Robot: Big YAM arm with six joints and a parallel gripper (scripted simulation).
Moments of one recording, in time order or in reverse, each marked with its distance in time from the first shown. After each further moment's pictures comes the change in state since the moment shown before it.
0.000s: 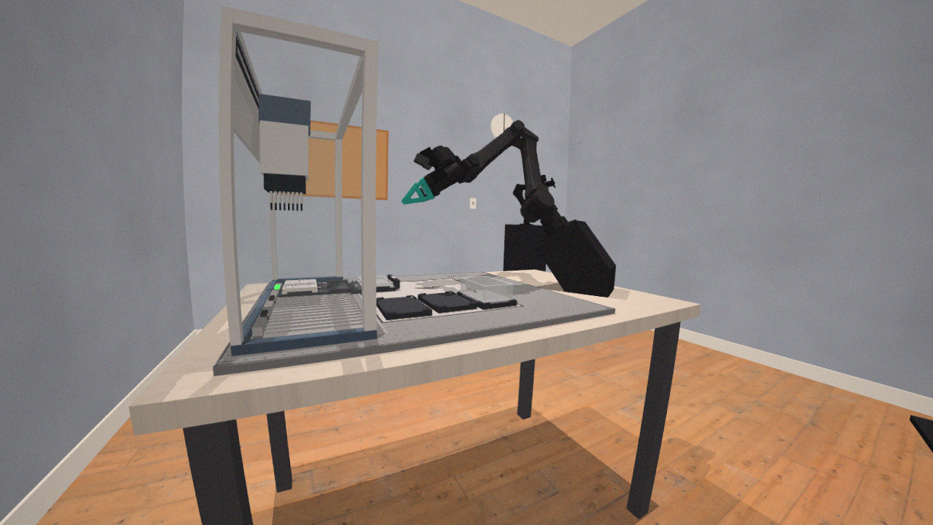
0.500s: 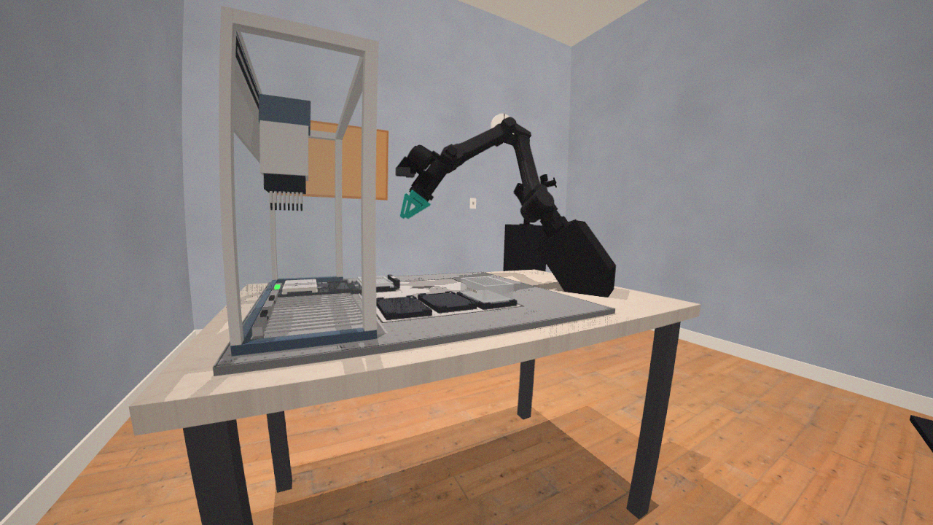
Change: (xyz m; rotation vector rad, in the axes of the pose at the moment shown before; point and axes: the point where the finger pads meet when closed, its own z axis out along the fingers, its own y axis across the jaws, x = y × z) arm 0.037 -0.004 0.027 -0.004 0.412 -0.024
